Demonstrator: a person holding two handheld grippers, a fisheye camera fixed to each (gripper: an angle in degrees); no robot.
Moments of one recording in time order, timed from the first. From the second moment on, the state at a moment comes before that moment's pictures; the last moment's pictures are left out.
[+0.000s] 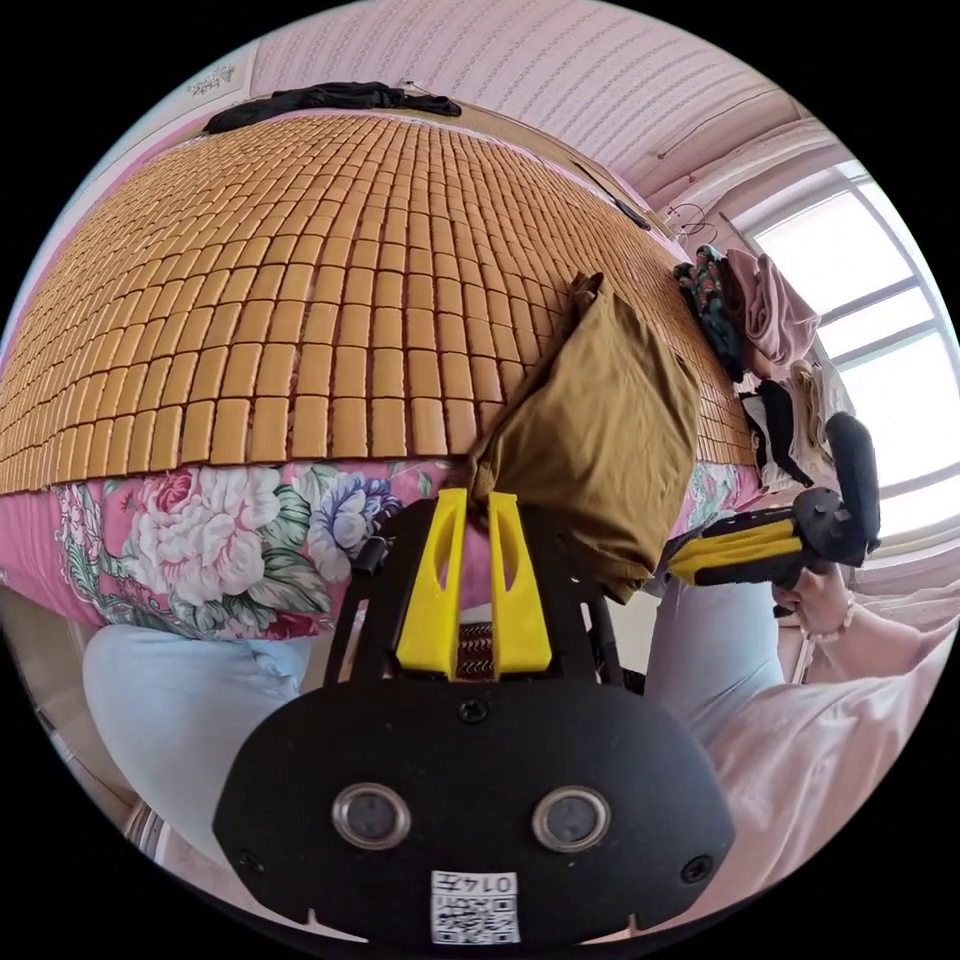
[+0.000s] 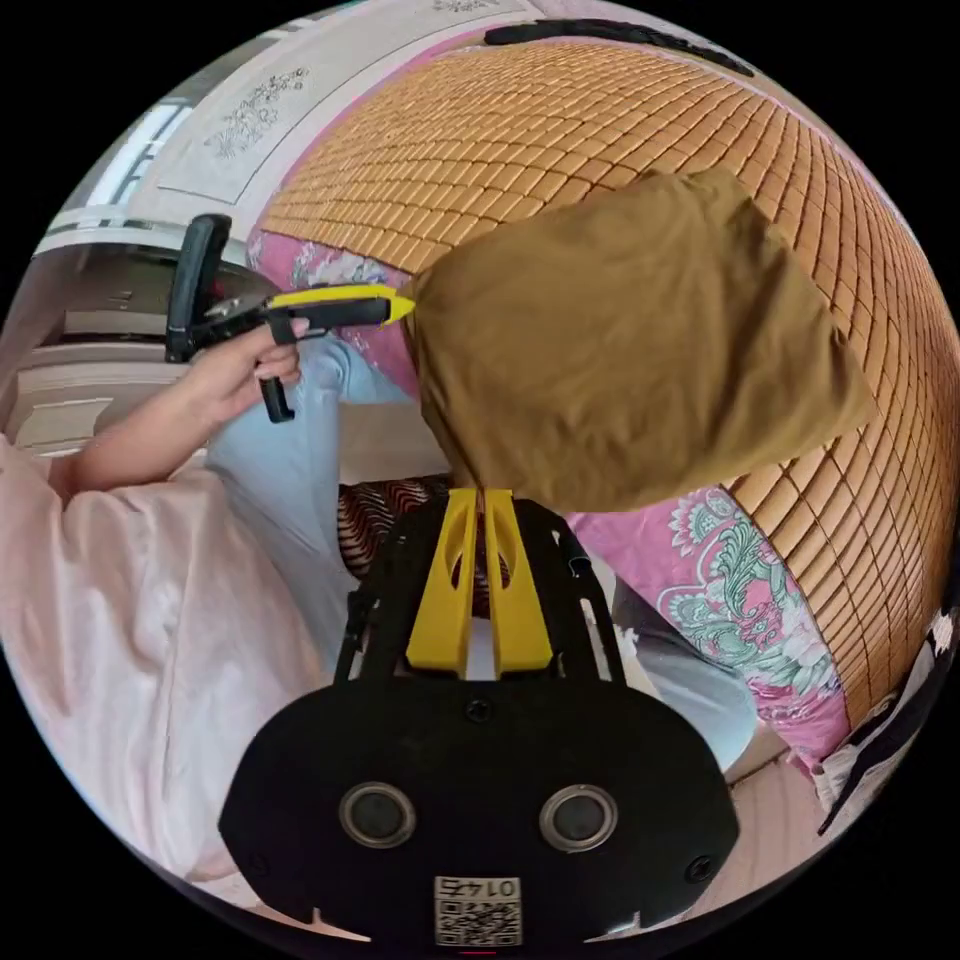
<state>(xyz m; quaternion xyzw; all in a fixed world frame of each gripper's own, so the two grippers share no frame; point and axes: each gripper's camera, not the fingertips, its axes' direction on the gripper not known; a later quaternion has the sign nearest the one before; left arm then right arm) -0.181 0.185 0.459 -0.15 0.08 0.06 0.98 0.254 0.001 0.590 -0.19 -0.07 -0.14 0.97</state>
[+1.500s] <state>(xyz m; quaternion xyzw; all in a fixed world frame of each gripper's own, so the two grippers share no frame) -0.181 0.184 0.420 -0.15 0.12 0.06 0.98 0.337 -0.219 0.578 -0.10 0.00 -0.11 0.99</state>
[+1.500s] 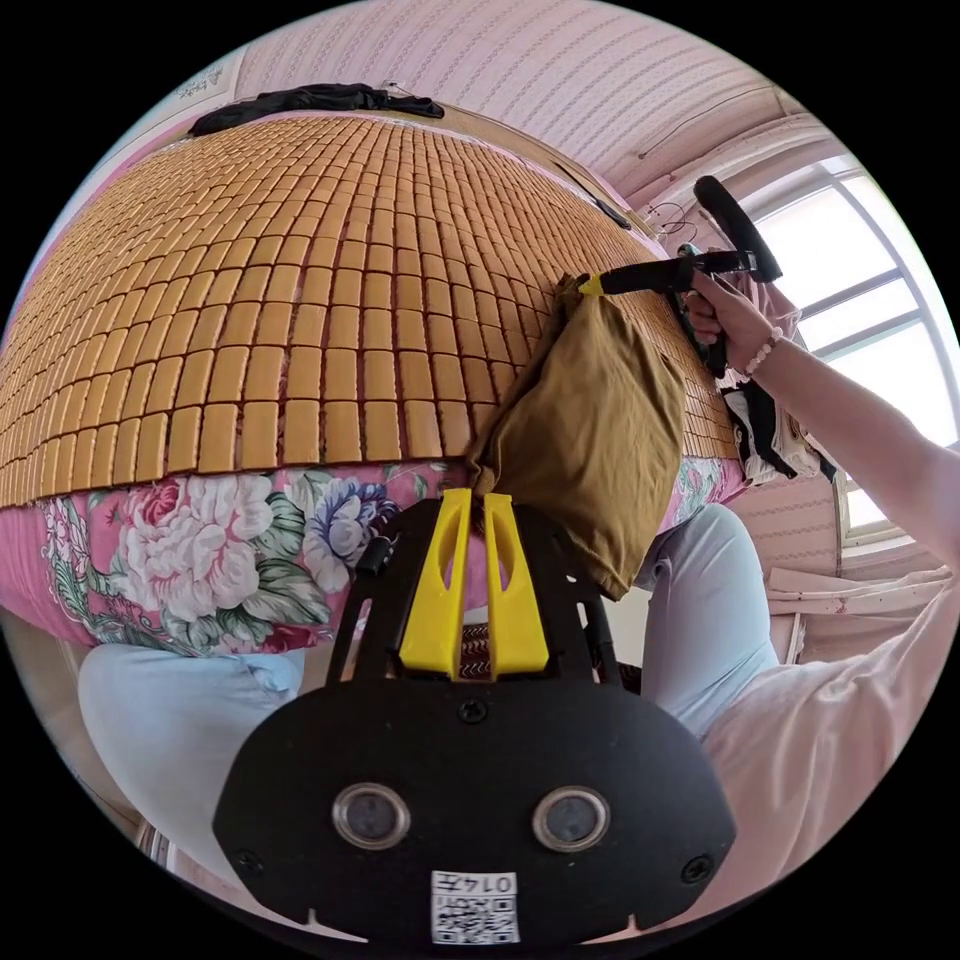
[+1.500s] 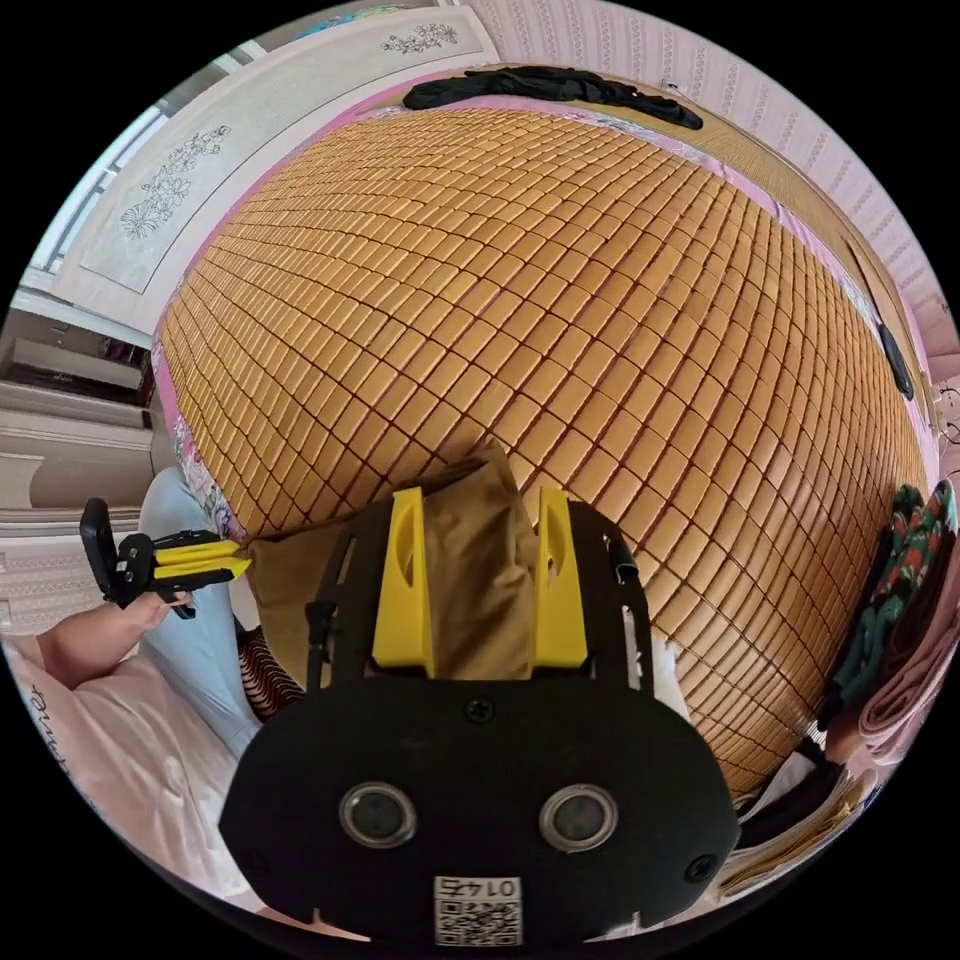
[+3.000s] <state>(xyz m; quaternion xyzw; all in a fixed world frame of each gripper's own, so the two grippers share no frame) -0.510 0.215 -0.041 0.29 -0.14 -0.15 0.94 -0.161 -0.349 0.472 0.04 -0.18 -0.39 0.90</state>
